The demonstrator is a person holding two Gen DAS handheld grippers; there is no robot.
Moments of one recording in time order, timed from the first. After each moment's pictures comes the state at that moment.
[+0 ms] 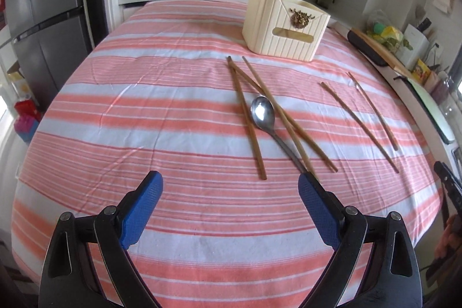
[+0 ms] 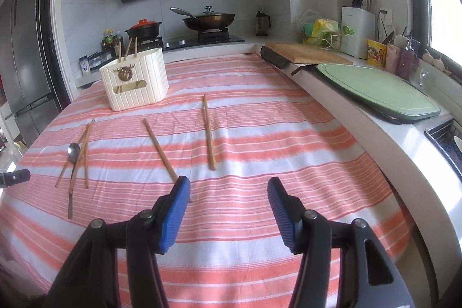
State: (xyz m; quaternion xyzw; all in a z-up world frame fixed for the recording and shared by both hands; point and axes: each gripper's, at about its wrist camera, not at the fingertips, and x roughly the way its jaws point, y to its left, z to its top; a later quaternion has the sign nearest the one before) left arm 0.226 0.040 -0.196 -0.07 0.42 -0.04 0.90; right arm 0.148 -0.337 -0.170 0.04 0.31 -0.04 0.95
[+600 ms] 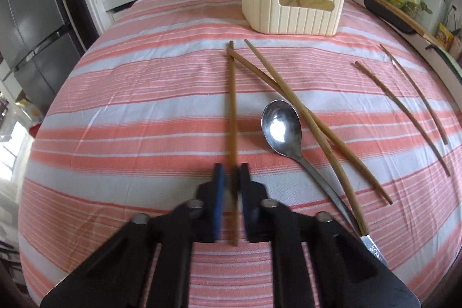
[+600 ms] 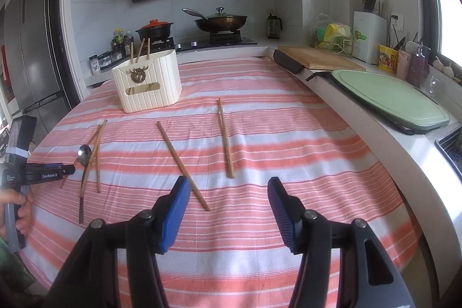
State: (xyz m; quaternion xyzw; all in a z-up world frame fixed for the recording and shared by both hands) left arm 0.299 0.010 -0.237 0.02 0.45 0.00 0.89; right arm 0.154 -0.323 -0.164 0.03 0.31 -0.02 0.95
